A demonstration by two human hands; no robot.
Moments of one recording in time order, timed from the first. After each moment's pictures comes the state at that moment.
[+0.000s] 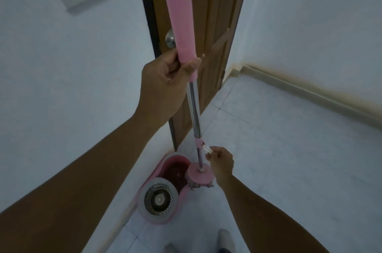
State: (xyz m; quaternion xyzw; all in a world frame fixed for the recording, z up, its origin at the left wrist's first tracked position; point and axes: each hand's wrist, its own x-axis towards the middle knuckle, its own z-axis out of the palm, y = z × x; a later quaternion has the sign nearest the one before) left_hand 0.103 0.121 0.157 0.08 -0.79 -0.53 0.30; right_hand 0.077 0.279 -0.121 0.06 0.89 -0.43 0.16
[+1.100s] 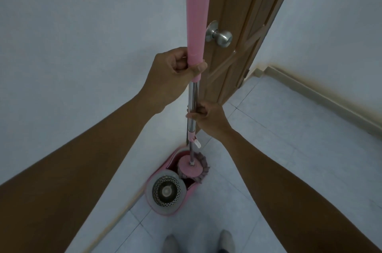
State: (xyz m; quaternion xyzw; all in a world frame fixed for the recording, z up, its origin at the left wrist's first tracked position) left_hand 0.110 0.000 0.132 0.16 -0.79 -0.54 0.23; right_hand 0.029 0.117 -0.012 -0.27 0.79 -0.50 0.25
